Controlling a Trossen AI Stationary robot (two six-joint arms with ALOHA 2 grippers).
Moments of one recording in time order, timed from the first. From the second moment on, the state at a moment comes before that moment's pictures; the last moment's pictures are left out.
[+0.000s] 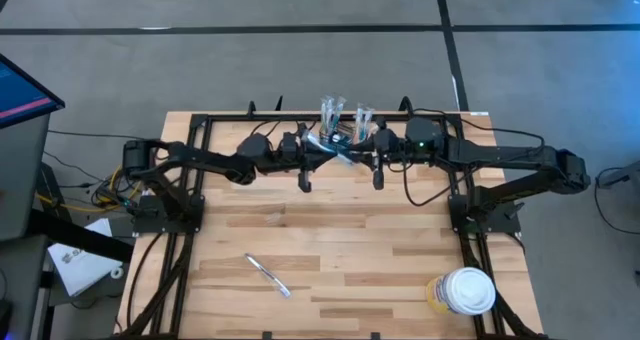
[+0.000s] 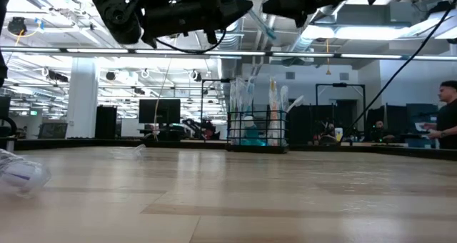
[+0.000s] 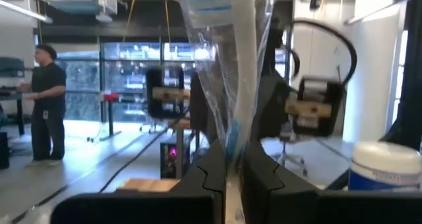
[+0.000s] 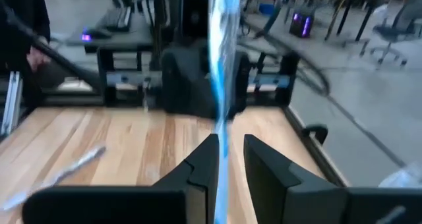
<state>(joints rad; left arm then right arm) 0.21 1.64 0.79 1.14 0.15 -0.06 -0.20 1.17 0.88 0.08 -0.09 -0.09</state>
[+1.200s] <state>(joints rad) 0.21 1.56 0.79 0.84 0.14 0.00 -0.19 1.33 0.94 0.29 -0.16 -0.06</state>
